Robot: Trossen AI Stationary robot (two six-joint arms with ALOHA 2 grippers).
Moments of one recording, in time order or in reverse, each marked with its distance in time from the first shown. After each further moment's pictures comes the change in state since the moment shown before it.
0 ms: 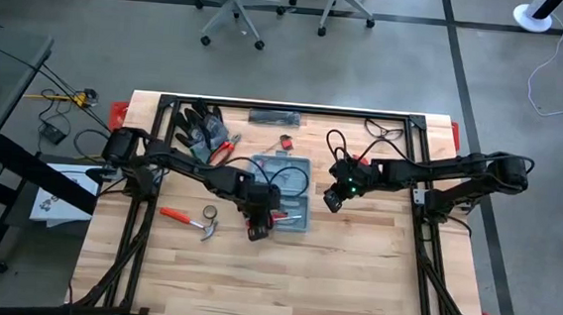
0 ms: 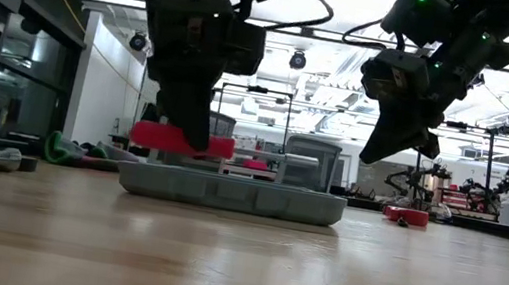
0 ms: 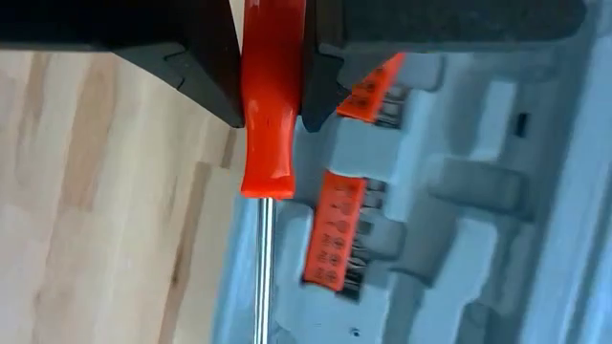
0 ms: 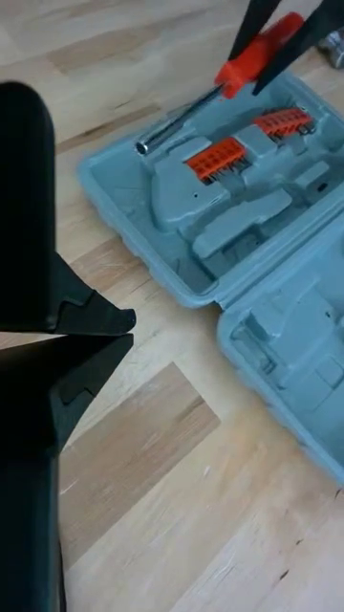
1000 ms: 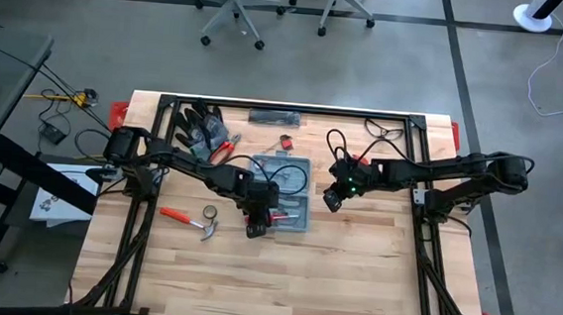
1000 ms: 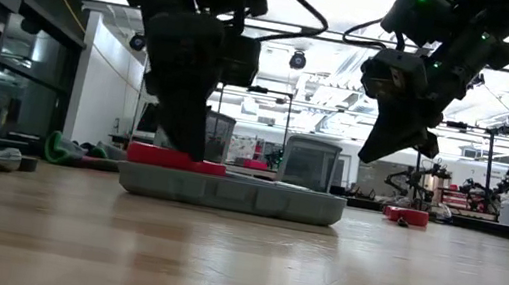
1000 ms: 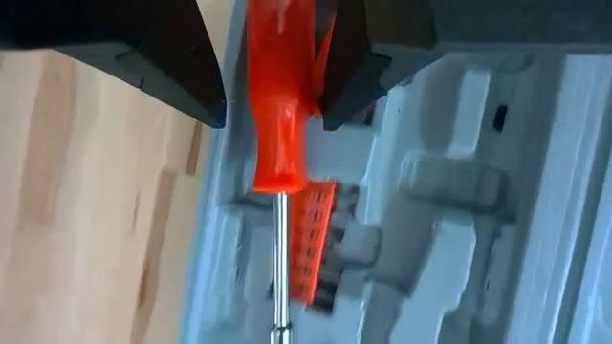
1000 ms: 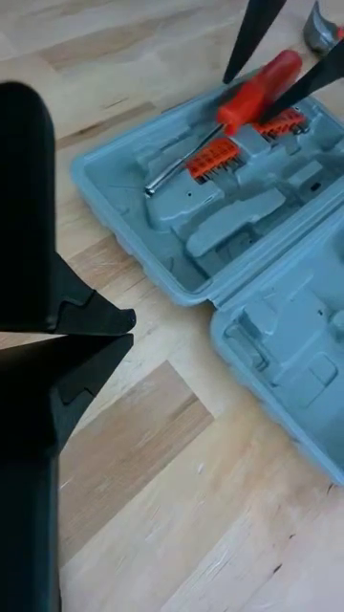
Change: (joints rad) left arm 0.024 0.004 -0.050 0.061 0.011 0.056; right arm 0.000 0.000 0.000 0.007 0.012 0.002
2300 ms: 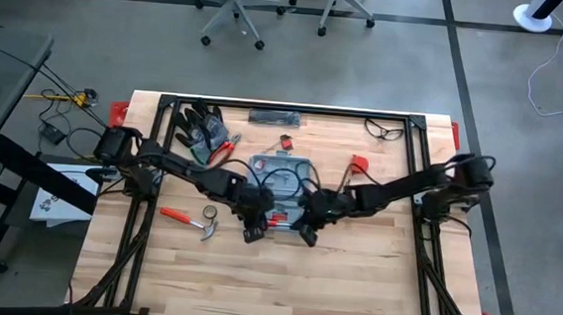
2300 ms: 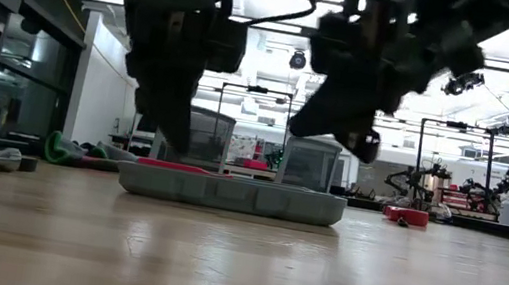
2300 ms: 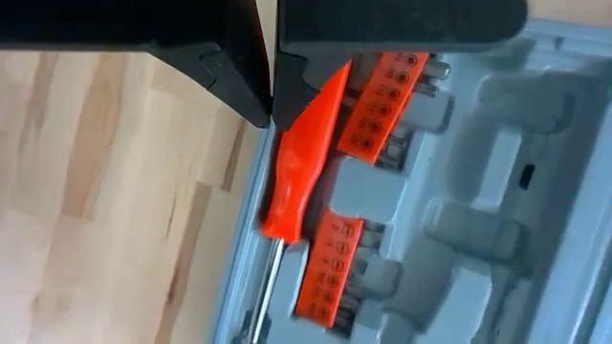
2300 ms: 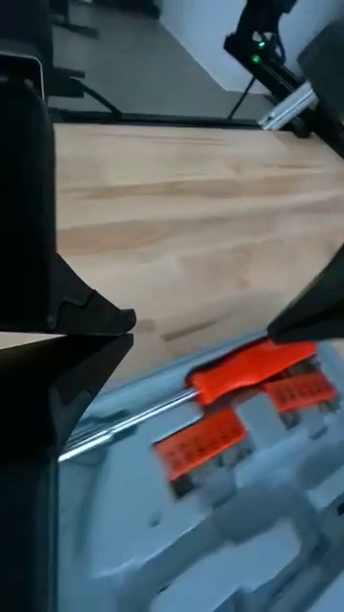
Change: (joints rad) left arm -0.062 -0.063 -0.042 -0.003 -0.048 -0.156; right arm 0.240 0.340 0.142 0.446 -0.126 0.048
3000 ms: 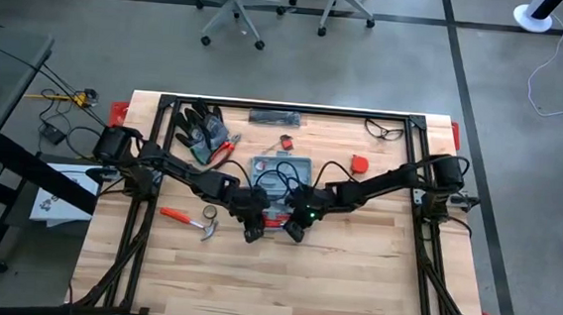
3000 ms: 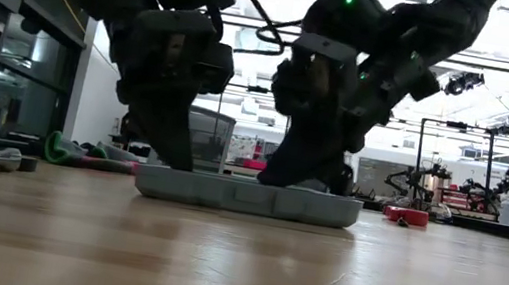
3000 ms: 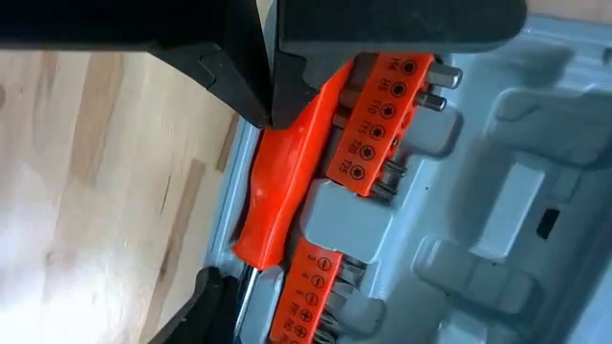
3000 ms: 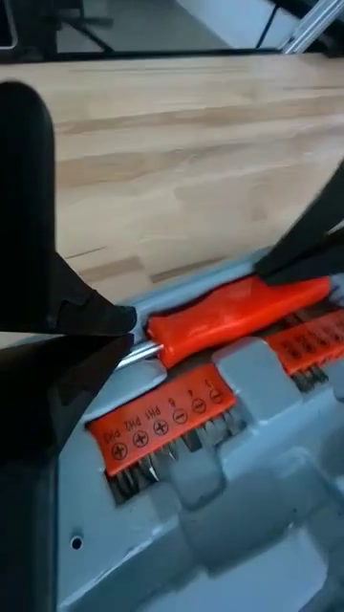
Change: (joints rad) left arm 0.009 0.002 -0.173 0.281 0.016 -0.126; right arm -0.059 0.186 0.118 -0.072 -0.094 -0.009
